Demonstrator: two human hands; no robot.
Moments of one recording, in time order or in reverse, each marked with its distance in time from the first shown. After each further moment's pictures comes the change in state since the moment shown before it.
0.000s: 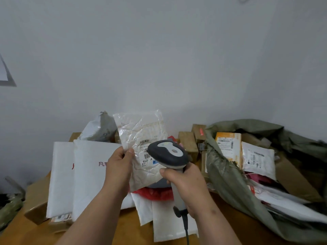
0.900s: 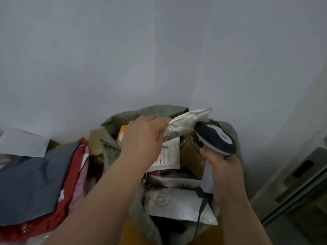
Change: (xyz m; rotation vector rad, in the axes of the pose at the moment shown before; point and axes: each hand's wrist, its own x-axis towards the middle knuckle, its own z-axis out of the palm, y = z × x) left_hand -0.129 0.043 0.403 0.653 -0.471 1.081; right_hand -0.013 0.049 -0.404 0.204 0.747 0.011
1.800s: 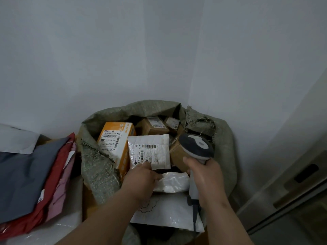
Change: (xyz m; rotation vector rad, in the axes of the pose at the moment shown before) left_hand -0.071 -0.040 0.138 0.299 -0.838 -0.240; right_hand 0.057 0.041 -0.019 -0.089 -0.090 0.173
